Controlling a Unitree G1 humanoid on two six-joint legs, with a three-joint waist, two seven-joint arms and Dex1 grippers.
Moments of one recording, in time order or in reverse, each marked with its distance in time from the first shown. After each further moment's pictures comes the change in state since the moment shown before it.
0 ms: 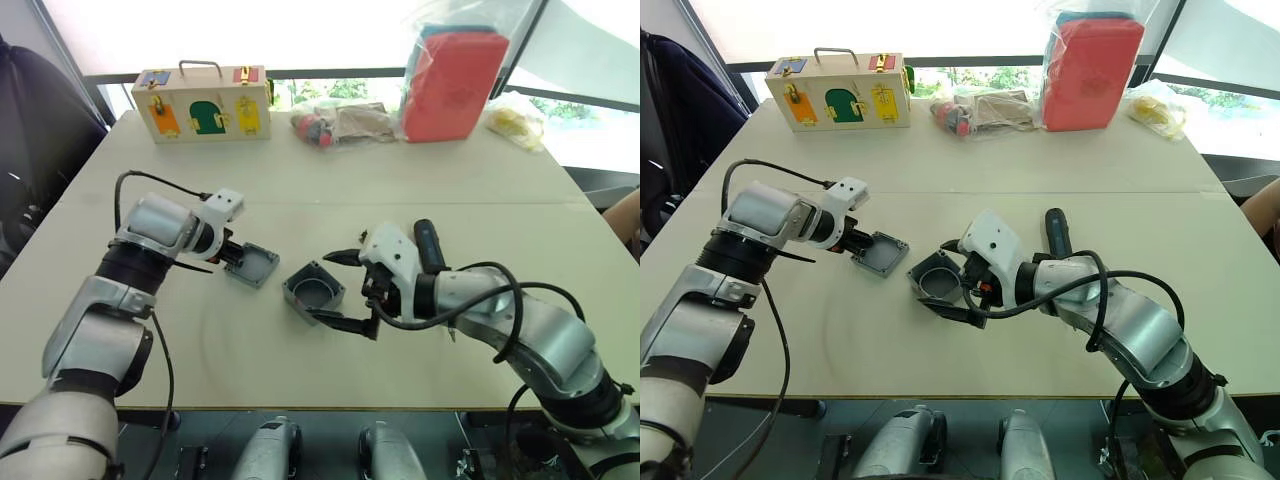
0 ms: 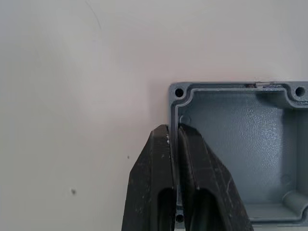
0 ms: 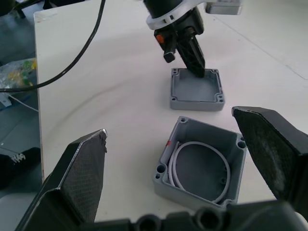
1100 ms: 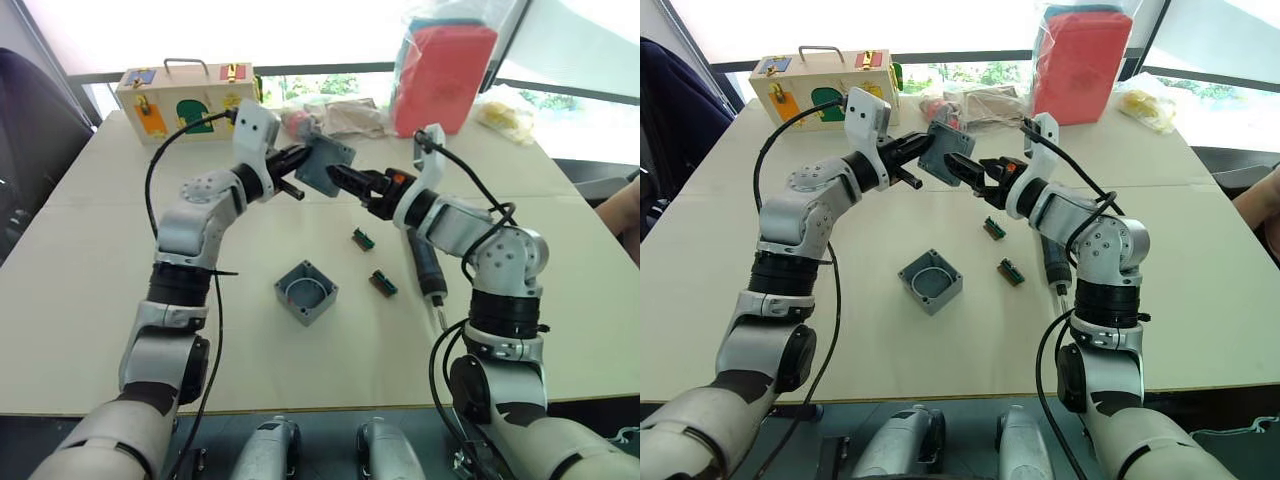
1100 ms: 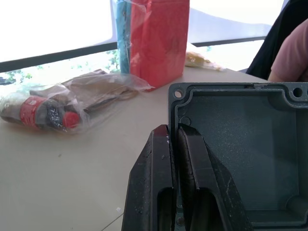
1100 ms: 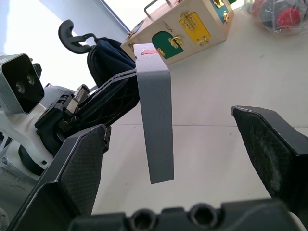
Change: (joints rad) left arm 0.065 -0.329 0.363 -0.206 -0.089 -0.674 0.143; right arm -0.314 0.479 -0.474 0.605 0.220 0.144 -0.371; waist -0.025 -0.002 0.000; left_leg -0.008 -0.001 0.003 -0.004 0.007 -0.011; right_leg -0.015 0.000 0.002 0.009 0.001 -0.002
